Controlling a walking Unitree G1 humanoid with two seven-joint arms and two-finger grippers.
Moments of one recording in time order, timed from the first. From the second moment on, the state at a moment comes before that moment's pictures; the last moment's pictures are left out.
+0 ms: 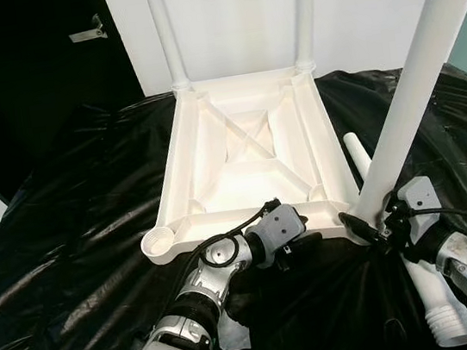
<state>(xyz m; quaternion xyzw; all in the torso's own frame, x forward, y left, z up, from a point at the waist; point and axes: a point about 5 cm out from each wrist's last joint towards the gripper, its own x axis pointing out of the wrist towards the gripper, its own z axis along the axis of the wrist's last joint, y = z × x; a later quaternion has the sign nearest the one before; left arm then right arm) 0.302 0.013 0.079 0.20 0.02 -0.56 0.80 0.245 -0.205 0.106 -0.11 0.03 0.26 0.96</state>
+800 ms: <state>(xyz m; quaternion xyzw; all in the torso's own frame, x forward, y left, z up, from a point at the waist) 0.302 0.015 0.079 0.21 0.02 -0.56 0.80 0.239 -0.172 0.099 -0.01 -0.04 0.05 1.00</state>
